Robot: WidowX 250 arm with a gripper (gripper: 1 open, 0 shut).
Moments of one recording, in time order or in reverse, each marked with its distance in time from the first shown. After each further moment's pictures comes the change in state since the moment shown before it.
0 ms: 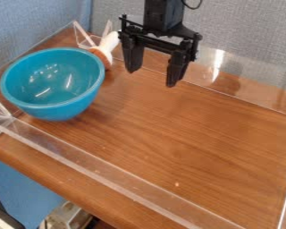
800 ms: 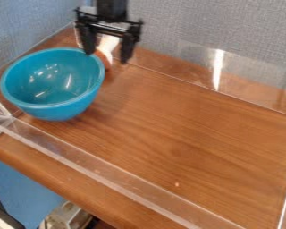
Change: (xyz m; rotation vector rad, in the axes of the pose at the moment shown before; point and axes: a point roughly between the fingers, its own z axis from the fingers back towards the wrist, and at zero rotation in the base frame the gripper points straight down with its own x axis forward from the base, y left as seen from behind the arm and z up) arm 0.031 0.120 -0.020 0.050 -0.047 0.241
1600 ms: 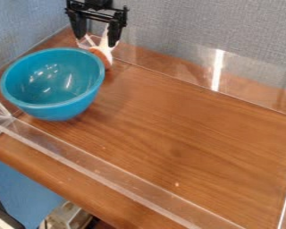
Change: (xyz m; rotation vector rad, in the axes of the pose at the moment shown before) arm 0.051 0.017 -0.006 0.038 -0.091 0.011
